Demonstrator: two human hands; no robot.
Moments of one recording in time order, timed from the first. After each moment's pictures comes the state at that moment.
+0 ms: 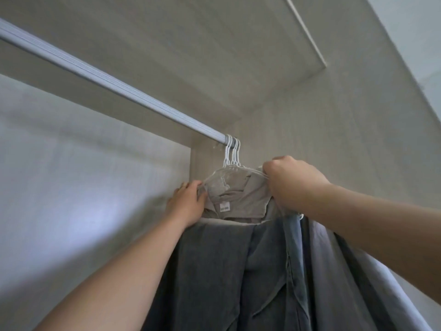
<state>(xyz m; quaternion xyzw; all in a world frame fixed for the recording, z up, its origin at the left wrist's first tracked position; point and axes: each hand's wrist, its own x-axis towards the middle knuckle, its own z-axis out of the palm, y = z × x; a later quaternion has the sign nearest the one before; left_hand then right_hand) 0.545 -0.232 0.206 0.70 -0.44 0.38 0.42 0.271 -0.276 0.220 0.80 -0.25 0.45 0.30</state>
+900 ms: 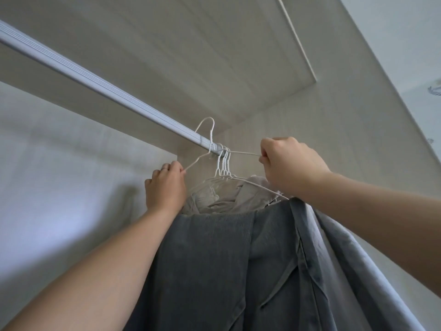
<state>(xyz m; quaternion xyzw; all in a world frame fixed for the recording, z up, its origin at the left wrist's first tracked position) 0.537 -0.220 0.247 0.61 -0.35 0.57 0.41 0.262 -0.275 0.255 0.73 -0.22 0.57 0.30</state>
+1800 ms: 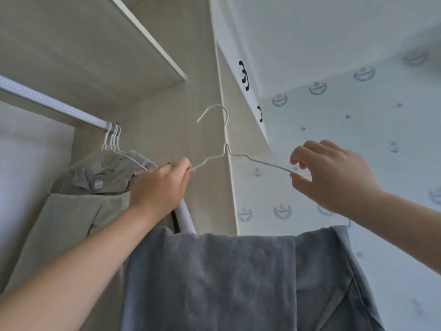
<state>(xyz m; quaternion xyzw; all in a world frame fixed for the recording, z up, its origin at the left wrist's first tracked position) 0.231 -0.222 0.136 0.43 -0.54 0.63 0.35 -0.096 -0.252 0.111 0.68 -0.35 0.50 0.41</state>
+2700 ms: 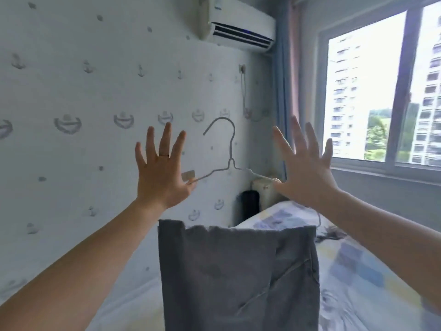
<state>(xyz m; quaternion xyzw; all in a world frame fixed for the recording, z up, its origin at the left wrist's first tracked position) -0.379 -0.315 -0.109 0.28 -0.83 0.23 0.43 -0.603 -0.092 -0.111 0.44 -0.79 0.17 0.39</state>
